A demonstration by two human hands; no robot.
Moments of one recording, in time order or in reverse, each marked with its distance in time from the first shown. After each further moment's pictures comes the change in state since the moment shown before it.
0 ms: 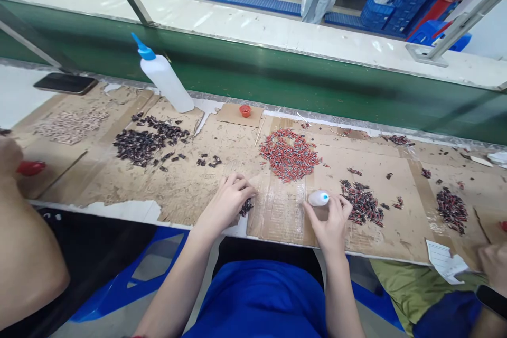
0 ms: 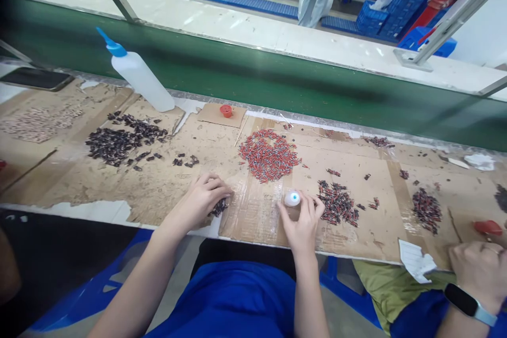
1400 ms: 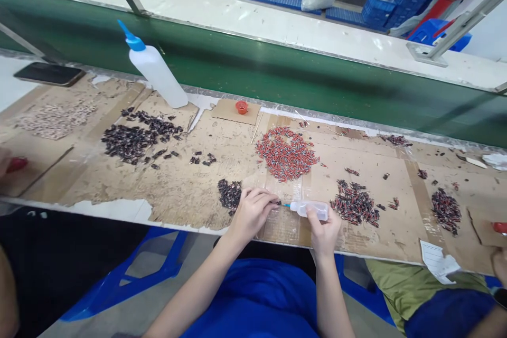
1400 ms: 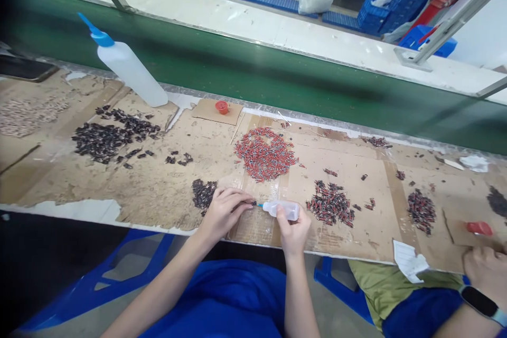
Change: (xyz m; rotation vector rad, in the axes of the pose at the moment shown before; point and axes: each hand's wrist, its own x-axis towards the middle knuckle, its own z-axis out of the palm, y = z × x) left_hand 0.010 0.048 0.048 -0.274 0.289 -0.017; right_hand -0.001 -0.022 0.001 0.646 -0.020 0.529
